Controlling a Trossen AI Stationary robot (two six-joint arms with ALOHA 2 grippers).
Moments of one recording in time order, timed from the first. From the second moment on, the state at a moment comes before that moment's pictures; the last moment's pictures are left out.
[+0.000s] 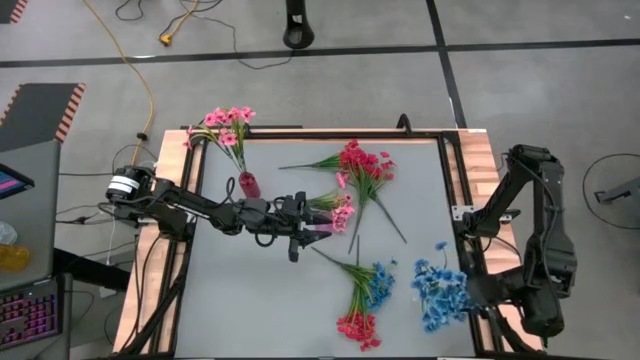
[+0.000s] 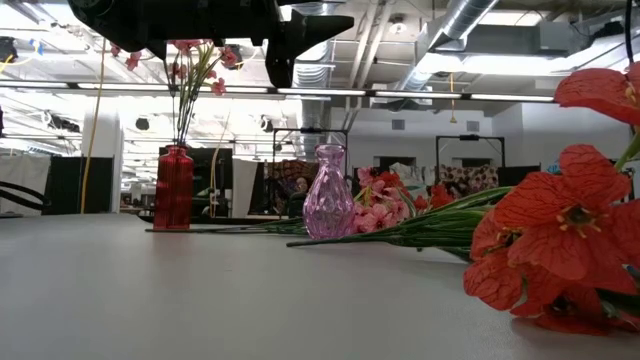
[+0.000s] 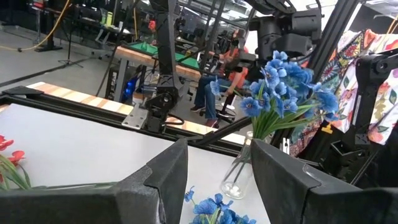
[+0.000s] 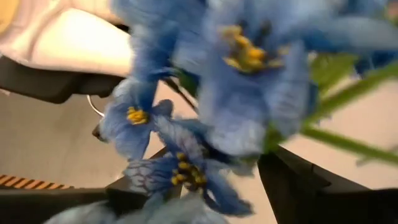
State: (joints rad) left arm -0.12 1.55 0.72 0.88 -0.06 -0.32; right arm 1.35 1.20 1.17 -1.13 0.59 1.10
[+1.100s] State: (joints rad) left arm -0.12 1.55 0.72 0.88 -0.06 -0.32; right arm 1.35 1.20 1.55 -1.50 0.47 1.09
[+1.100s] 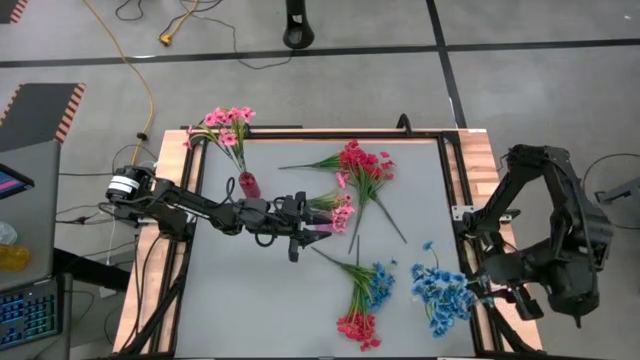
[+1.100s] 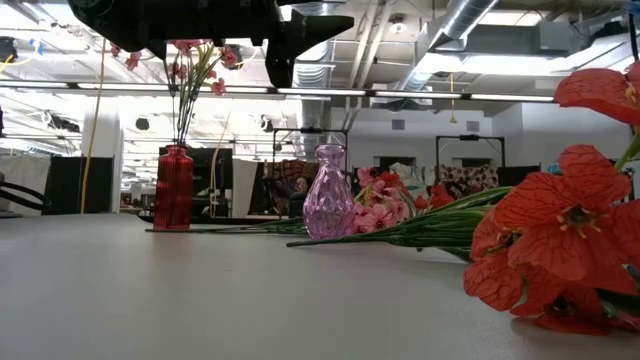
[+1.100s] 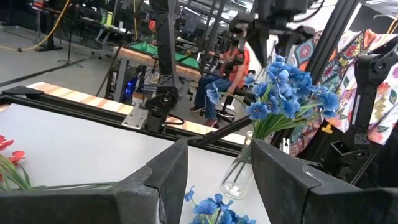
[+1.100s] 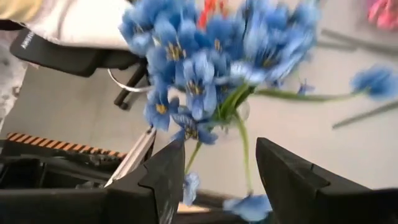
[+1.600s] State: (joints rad) left arm -0.10 1.55 0.72 0.86 -0.06 -0.29; right arm 1.13 1.20 1.56 -1.50 1.03 1.05
